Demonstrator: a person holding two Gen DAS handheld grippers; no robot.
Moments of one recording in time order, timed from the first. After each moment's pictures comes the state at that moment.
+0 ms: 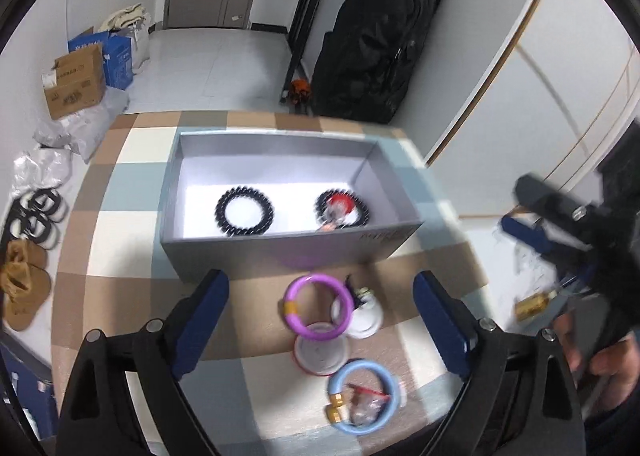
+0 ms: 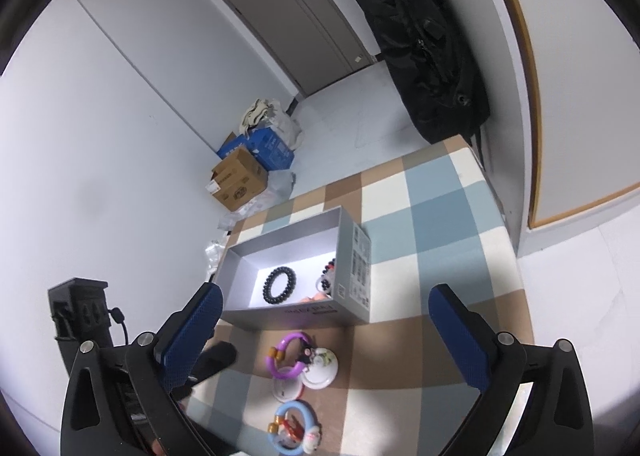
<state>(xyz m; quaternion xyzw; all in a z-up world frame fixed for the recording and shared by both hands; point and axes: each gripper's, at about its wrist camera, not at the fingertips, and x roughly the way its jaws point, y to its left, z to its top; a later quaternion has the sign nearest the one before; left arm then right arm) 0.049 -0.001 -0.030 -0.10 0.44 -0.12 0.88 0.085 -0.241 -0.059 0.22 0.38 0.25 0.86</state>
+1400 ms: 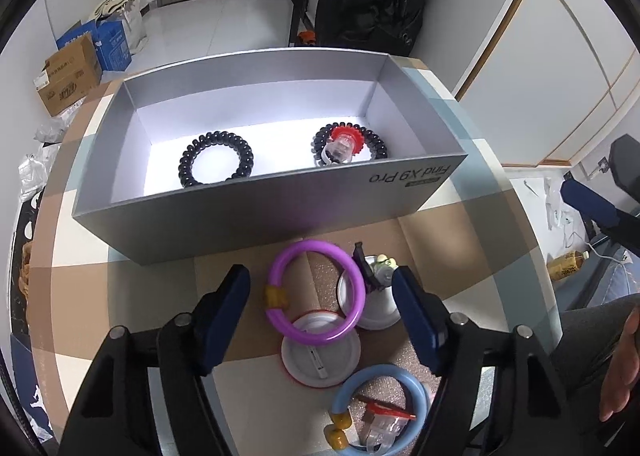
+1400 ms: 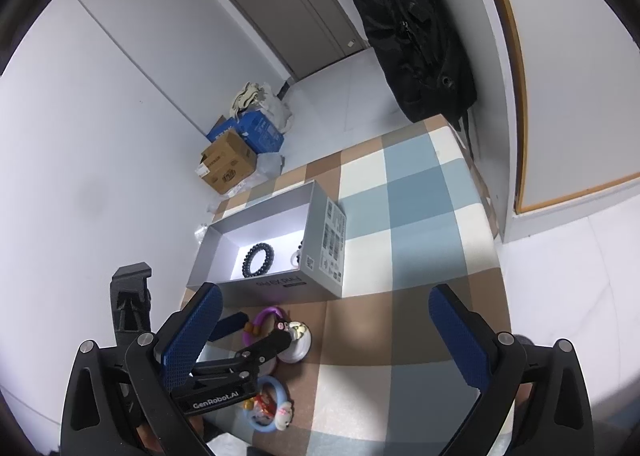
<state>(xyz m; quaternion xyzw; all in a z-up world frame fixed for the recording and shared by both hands) 0.065 -0.028 -0.064 -0.04 0.52 -0.10 0.85 0.081 -0.253 -0.071 0.21 0.41 0.24 0.85</state>
